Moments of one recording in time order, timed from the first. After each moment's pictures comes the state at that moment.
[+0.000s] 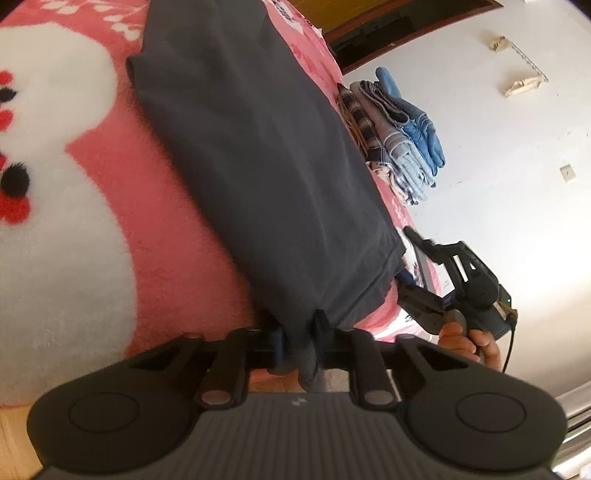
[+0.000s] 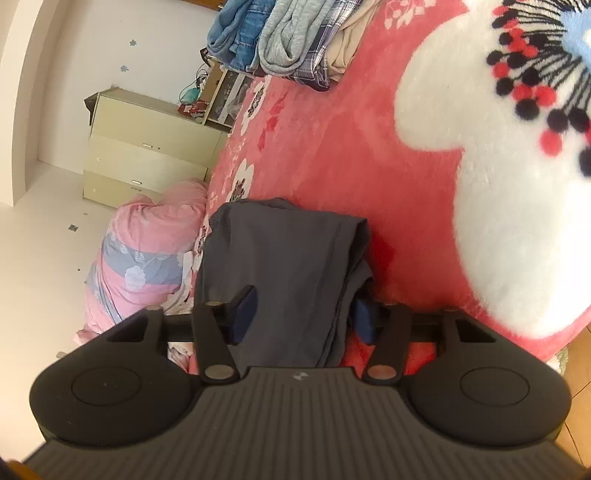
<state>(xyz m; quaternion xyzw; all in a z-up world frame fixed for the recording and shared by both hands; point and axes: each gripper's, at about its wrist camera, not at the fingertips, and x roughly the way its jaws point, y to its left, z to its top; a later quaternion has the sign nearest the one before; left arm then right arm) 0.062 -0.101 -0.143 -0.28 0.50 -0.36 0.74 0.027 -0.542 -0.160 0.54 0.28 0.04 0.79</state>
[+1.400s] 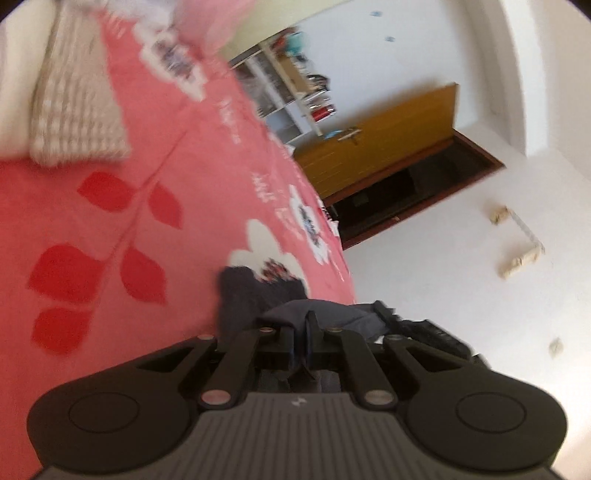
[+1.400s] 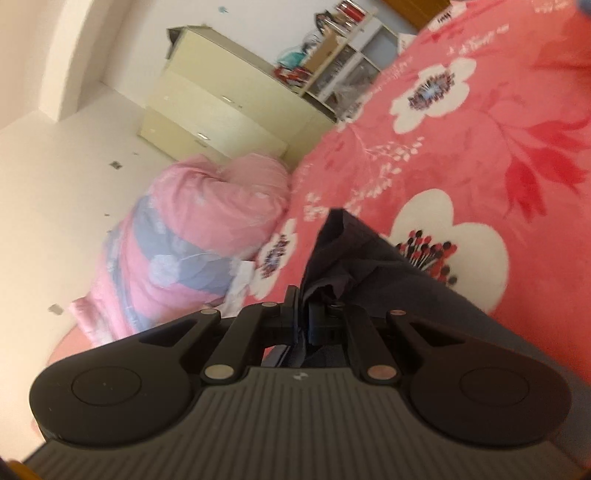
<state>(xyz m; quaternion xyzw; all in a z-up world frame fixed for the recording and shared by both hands) 0.382 0.032 -0.107 -0.44 0.33 -0.27 0.79 0.396 -0.409 -0.068 0.43 0.24 0.16 0.86</state>
